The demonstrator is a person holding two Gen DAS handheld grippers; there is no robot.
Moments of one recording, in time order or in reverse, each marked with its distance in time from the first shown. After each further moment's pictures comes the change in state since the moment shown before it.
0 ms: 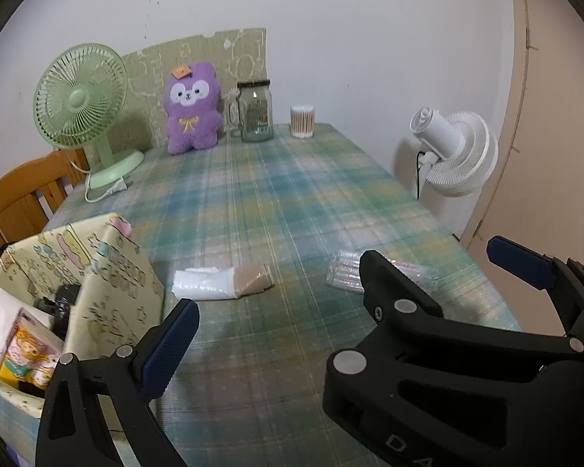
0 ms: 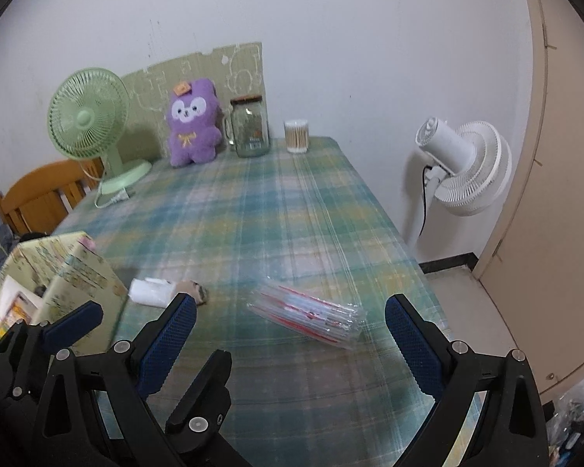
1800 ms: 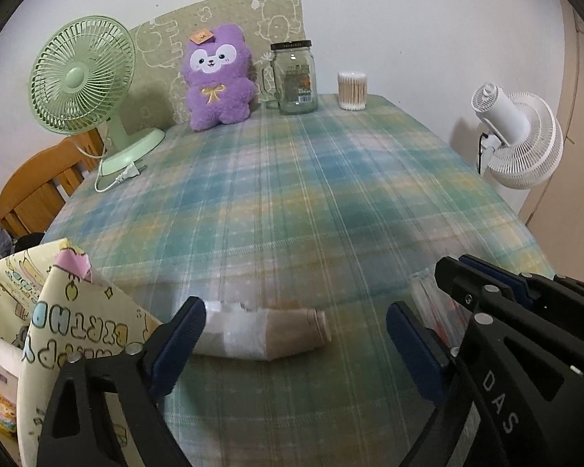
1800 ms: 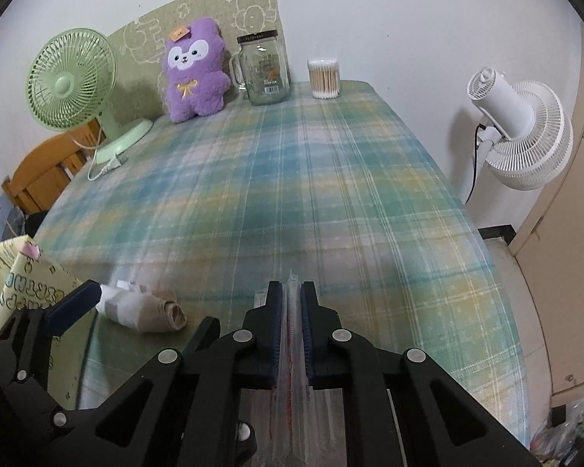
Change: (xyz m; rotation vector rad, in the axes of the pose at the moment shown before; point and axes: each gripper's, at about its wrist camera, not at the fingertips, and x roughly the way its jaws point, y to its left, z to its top) left arm 0.084 0.021 0.027 -0.026 0.085 0.160; right arm 0.102 0.004 0.026 -0.001 0.180 0.116
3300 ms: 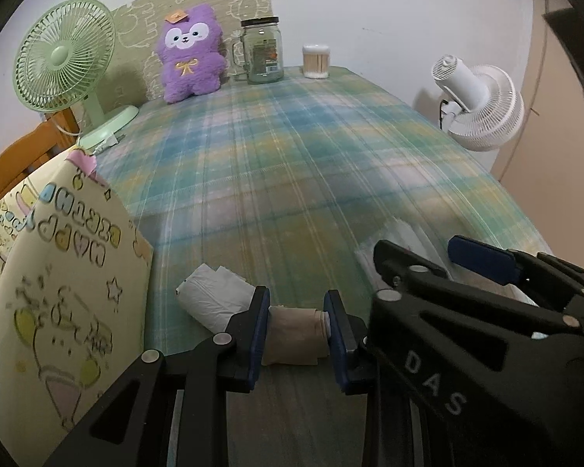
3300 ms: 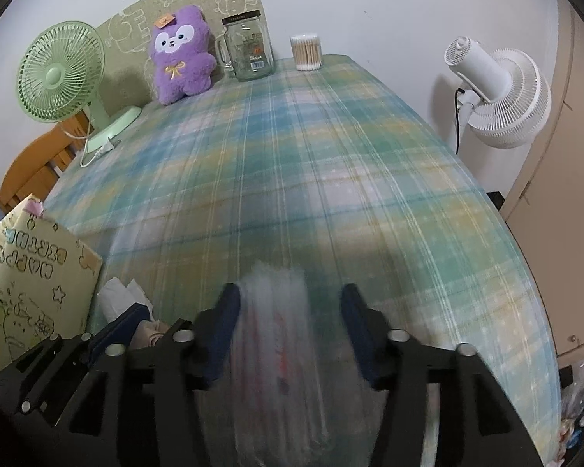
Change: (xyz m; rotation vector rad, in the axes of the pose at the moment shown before) left arm -0.026 0.006 -0.050 0.065 0.077 -0.132; right arm -0.012 0.011 -0.048 0.081 0.060 -0.042
